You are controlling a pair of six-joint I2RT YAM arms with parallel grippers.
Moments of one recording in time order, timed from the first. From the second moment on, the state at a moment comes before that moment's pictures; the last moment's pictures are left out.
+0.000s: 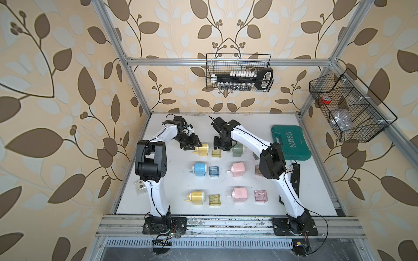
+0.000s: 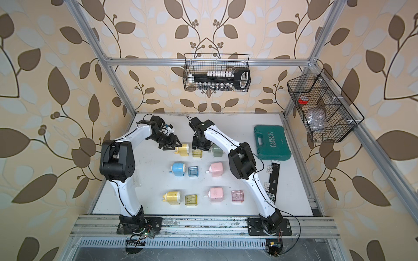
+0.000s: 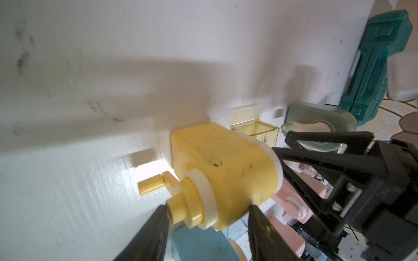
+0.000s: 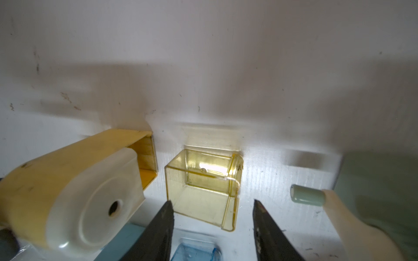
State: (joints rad) left arm -0.06 1.97 1.52 -0.92 0.61 -0.18; right arm 0.65 2.44 2.26 -1.13 -0.06 0.74
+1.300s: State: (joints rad) left arm -0.08 1.99 1.53 -0.93 0.61 -0.17; right arm 0.65 2.54 2.31 -1.18 -0.03 0.77
